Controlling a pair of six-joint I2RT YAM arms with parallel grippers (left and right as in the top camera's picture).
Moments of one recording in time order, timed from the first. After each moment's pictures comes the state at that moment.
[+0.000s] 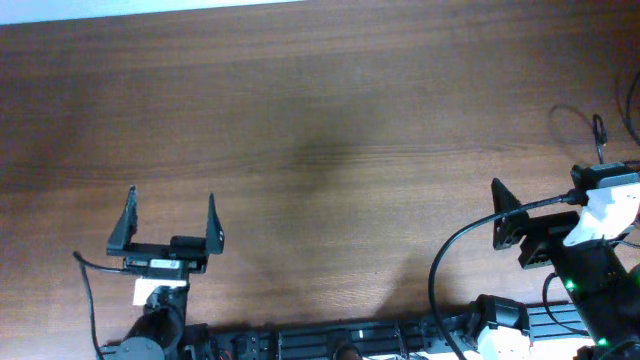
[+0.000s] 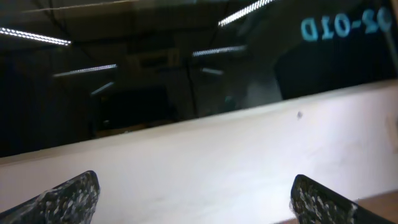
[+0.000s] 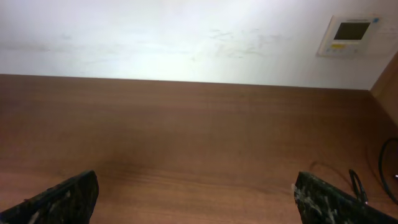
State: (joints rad) left arm 0.02 0.01 0.07 0.47 0.21 0.13; right arm -0.31 0.54 1.25 -1.06 -0.38 -0.11
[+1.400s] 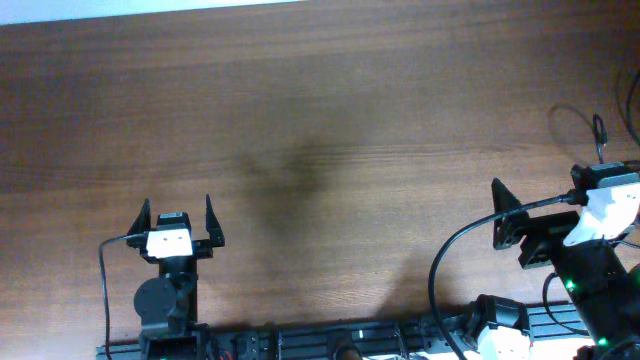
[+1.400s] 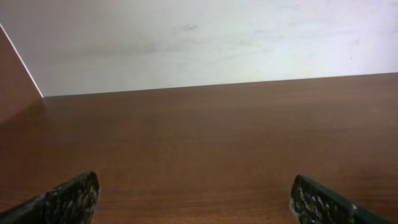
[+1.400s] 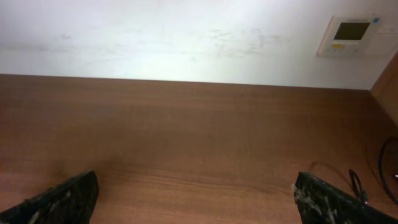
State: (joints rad) left arm 0.01 0.01 0.01 -0.07 -0.04 0.10; right arm -0.31 0.54 1.25 -1.06 -0.38 -0.11
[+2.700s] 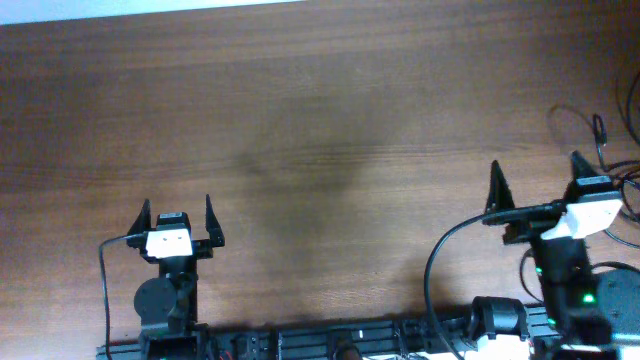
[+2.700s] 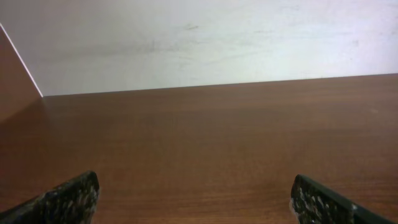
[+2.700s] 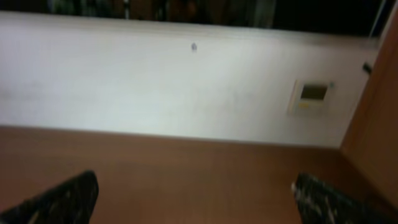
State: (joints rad) left arm 0.01 0.01 0.01 -0.07 -0.04 0.09; right arm -0.16 0.26 0.74 -0.47 -0.17 -0.04
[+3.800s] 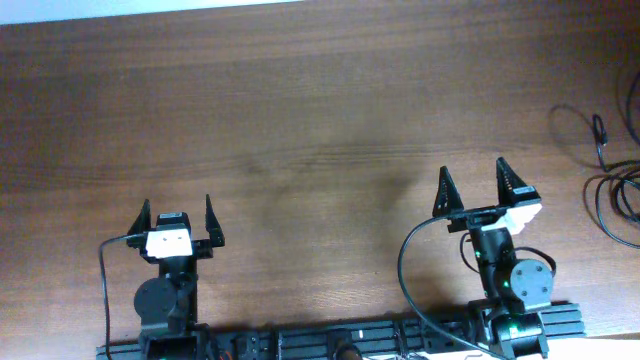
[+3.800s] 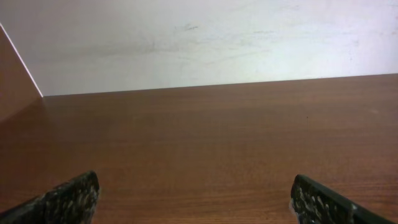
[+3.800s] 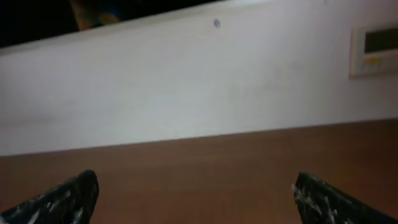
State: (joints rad) left arm 0.01 0.01 0.01 -0.08 -0.04 0.09; right arm 0.07 0.02 0.01 0.13 -0.02 0.19
